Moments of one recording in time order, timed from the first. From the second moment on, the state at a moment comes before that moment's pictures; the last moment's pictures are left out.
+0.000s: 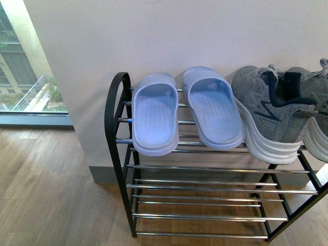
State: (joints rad) left arm 0.00 0.18 0.01 0.19 0.00 -0.01; right arm 0.00 0.00 0.02 0.00 0.00 -0.01
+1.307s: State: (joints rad) left arm 0.00 0.02 0.01 0.00 0.00 -0.01; right arm 0.00 0.00 0.02 0.00 0.00 0.00
